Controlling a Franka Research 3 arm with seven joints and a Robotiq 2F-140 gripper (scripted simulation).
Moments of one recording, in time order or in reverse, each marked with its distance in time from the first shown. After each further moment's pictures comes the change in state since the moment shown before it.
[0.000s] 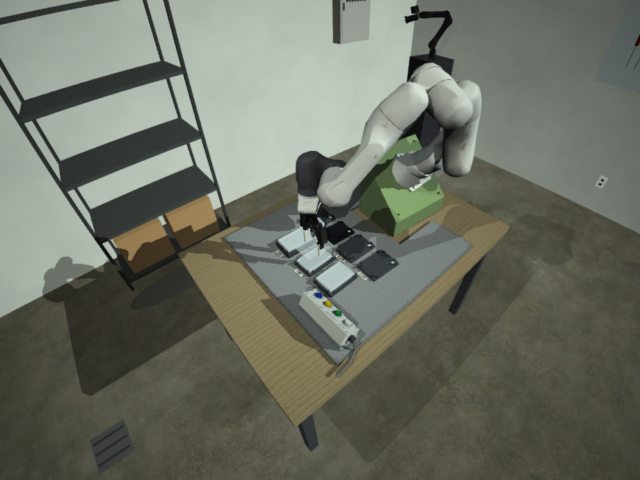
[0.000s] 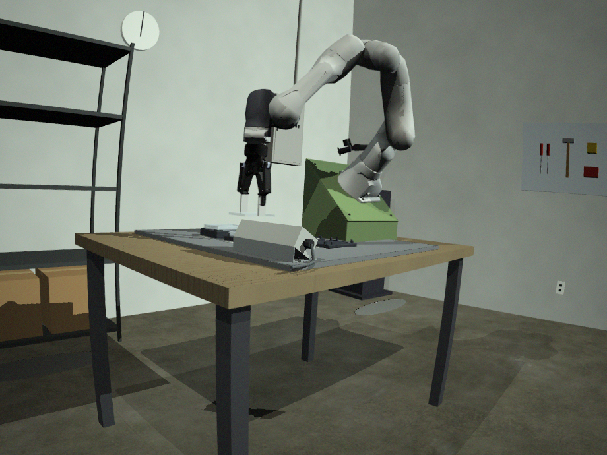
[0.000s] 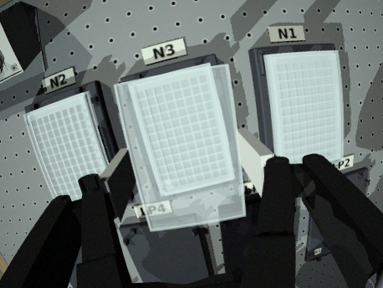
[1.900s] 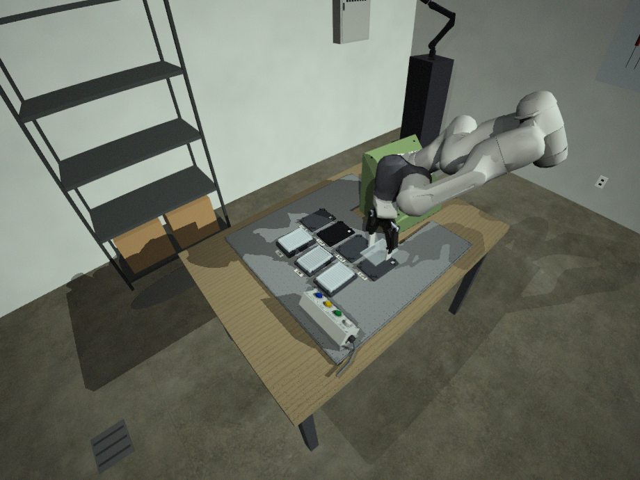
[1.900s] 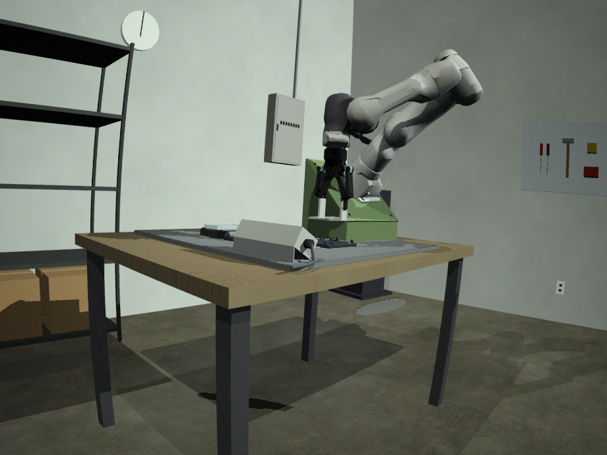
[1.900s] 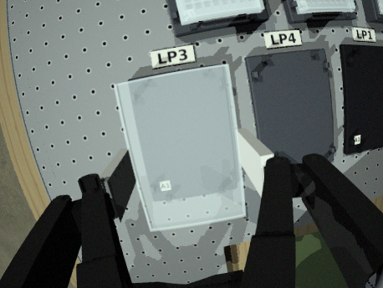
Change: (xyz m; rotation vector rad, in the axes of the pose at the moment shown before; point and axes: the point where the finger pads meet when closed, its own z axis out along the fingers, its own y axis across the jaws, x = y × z) arm -0.180 -0.184 -0.001 0.003 0.001 -0.003
